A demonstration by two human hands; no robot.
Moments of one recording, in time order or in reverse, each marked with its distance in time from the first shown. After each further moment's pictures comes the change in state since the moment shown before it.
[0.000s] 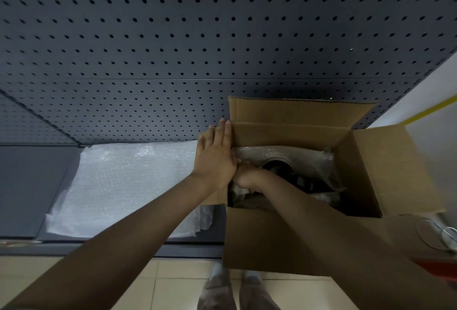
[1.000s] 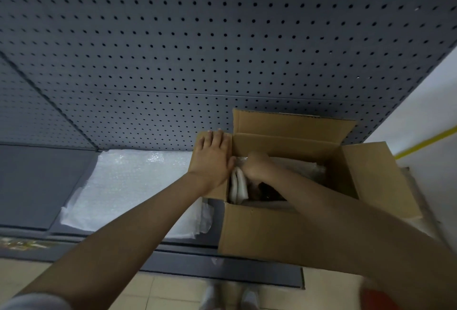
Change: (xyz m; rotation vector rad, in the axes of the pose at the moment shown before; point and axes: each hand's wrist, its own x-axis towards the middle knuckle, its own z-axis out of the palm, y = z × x) left_hand -0.022 0.001 -0.030 0.249 0.057 0.023; right_hand -0.053 -0.005 -0.031 0.007 0.285 0.026
